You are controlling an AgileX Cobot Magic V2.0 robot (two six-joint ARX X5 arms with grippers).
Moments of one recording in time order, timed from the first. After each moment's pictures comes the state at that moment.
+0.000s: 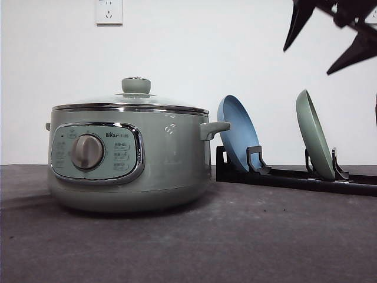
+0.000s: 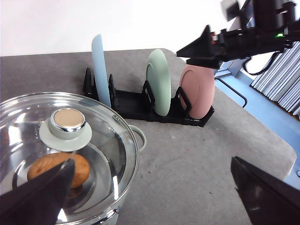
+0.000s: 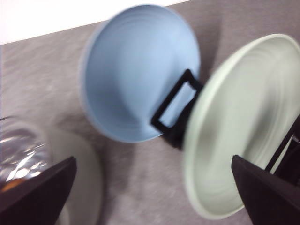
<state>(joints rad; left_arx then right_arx) -0.28 0.80 1.04 -0.54 0.56 -0.16 0.04 1.58 1.49 -0.58 -0.40 0.27</state>
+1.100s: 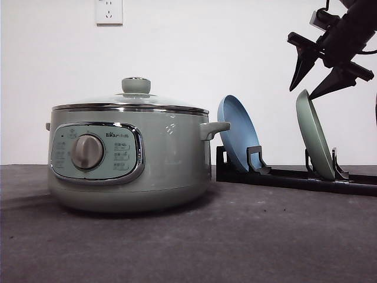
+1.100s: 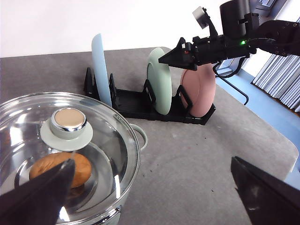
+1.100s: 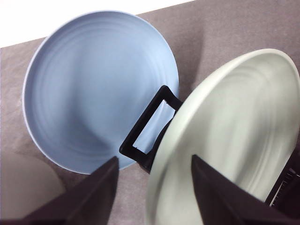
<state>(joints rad) -0.28 0.80 1.04 -0.54 0.56 -0.14 0.03 1.73 1.49 -0.41 -0.37 0.28</state>
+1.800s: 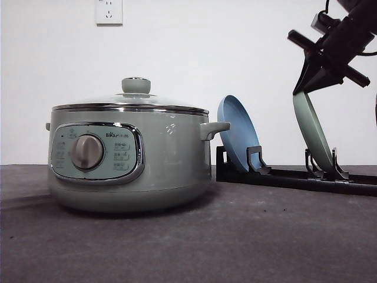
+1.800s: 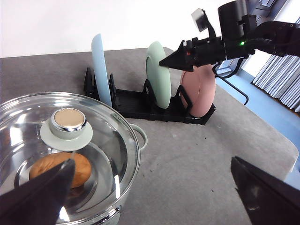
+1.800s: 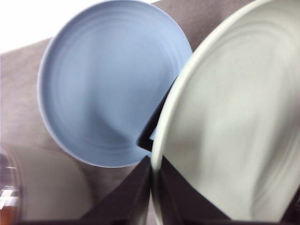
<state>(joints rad) -0.28 0.80 1.04 -0.54 0.56 -0.14 0.00 1.74 1.50 -0.42 -0.48 0.35</state>
